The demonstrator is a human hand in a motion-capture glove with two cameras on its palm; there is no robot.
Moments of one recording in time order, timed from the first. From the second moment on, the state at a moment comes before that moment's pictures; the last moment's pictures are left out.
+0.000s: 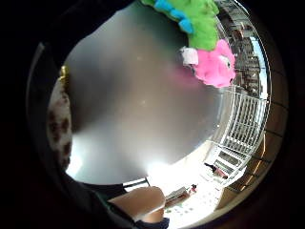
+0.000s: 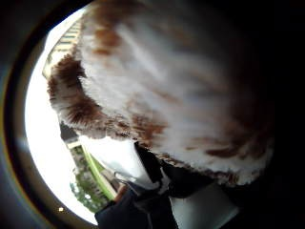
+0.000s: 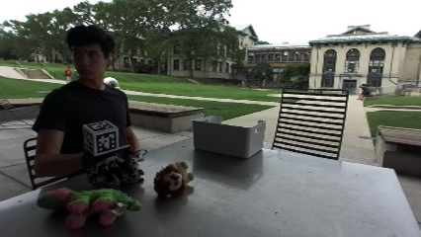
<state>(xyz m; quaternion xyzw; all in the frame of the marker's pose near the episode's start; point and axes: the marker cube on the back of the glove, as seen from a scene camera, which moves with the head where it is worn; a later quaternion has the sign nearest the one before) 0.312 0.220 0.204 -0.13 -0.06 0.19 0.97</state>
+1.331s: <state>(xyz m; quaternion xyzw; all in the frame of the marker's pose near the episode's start) 0.264 0.112 0.049 0.02 -0.05 0.15 0.99</state>
